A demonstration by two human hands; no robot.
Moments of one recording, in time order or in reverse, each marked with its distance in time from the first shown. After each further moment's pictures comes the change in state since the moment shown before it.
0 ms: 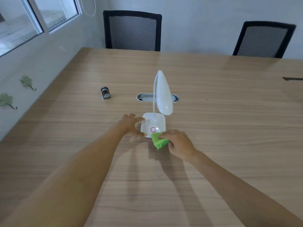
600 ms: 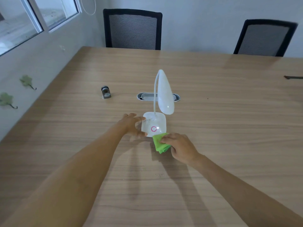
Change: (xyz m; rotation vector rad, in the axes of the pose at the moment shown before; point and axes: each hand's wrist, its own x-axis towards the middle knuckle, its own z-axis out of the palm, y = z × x) left_hand -0.003 -0.002 0.001 -0.057 0.021 0.008; right_hand -0.012 0.006 0.008 -0.081 -0.032 -0.073
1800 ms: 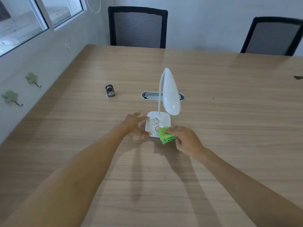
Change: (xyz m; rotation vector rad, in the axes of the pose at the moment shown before) left_hand -0.002 -0.001 0.001 -0.055 0.006 0.015; right_hand 0.022 0.008 -0.010 0.066 0.070 0.043
